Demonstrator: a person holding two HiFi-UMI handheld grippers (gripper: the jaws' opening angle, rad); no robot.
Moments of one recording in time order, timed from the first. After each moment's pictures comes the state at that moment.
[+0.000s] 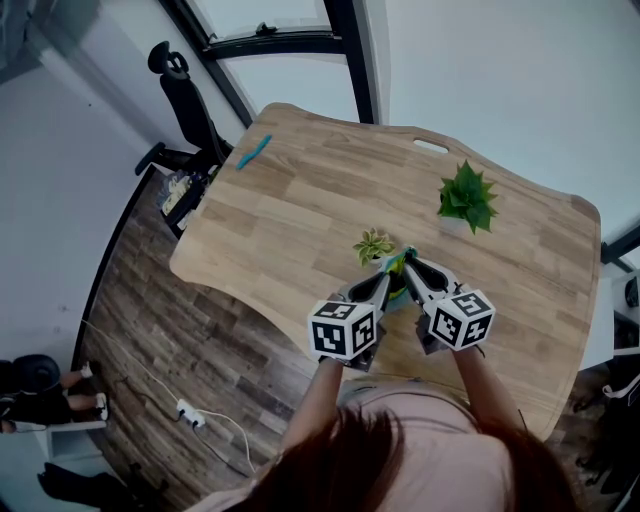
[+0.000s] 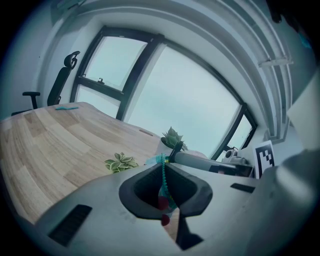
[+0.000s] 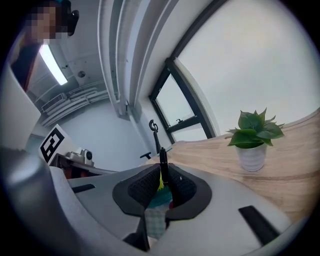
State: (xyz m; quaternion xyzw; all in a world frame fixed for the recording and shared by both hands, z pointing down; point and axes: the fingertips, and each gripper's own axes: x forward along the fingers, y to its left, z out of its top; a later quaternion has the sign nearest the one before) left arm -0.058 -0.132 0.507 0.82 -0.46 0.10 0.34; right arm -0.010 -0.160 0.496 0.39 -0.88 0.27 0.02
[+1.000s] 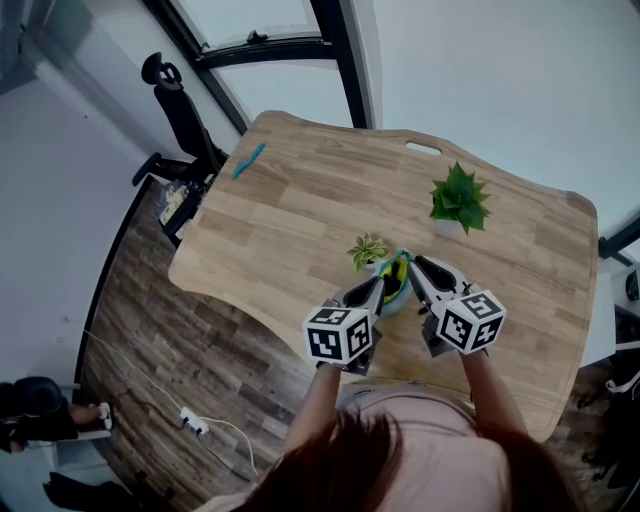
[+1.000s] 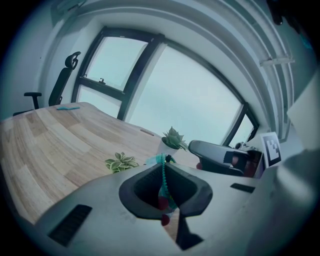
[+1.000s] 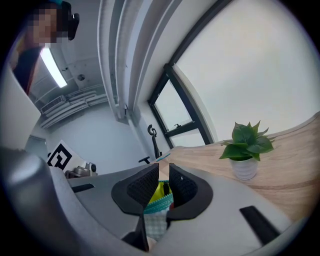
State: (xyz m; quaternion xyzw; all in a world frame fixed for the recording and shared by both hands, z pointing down) left arm -0.056 -0.132 0.508 0.81 -0.46 0.11 0.34; right arm 0.015 -0.162 0.467 0.40 -0.88 0.26 0.00
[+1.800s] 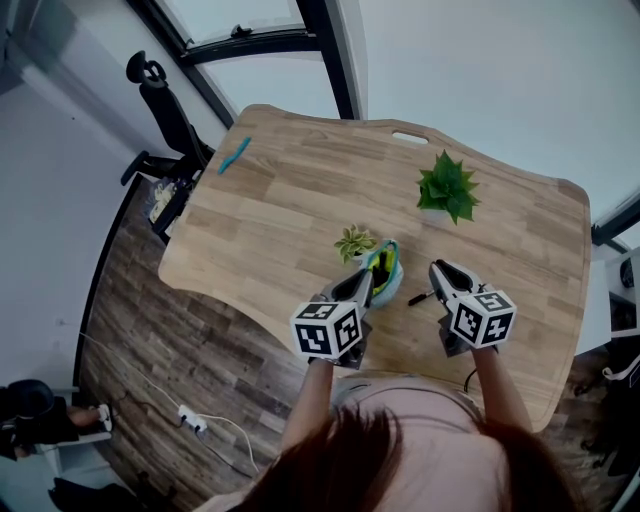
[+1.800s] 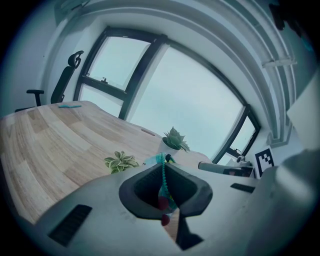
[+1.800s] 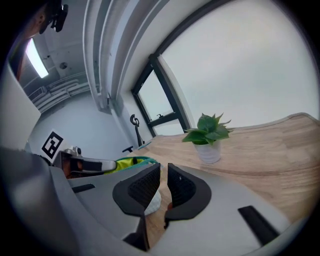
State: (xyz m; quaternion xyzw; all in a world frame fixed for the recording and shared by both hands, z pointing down) left arm -0.054 -0.134 0.511 0.81 -0.47 0.10 0.35; right arm 0.088 -0.148 0.516 0.47 -0.83 0.30 0.07
